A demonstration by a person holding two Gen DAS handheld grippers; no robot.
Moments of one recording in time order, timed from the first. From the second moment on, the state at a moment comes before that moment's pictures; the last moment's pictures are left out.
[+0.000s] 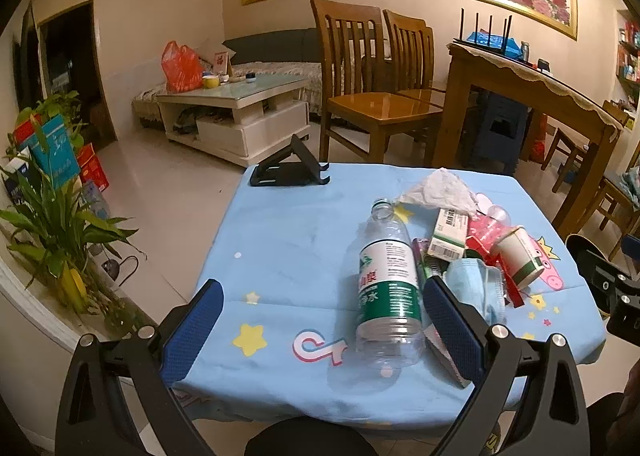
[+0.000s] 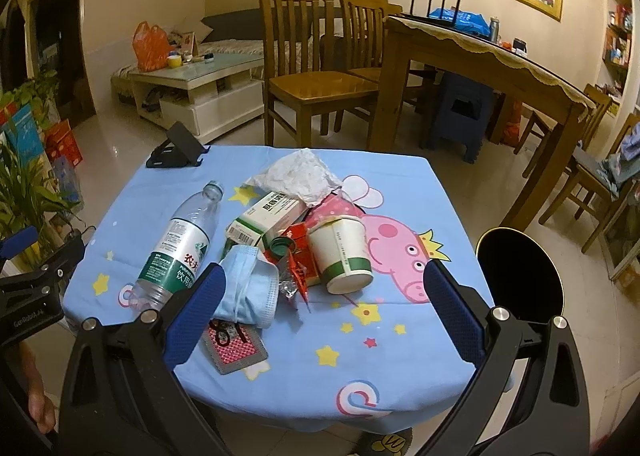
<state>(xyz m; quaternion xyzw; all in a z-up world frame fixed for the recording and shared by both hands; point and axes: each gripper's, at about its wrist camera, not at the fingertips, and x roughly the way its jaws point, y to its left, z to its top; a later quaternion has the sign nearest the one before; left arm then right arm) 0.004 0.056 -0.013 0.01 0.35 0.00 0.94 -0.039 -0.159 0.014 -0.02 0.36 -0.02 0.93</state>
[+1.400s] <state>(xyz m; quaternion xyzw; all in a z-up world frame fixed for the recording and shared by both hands) 0.033 0.189 -0.086 -0.03 0.40 0.13 0.91 0.149 -0.008 -0.087 0.00 0.56 0.17 0.81</state>
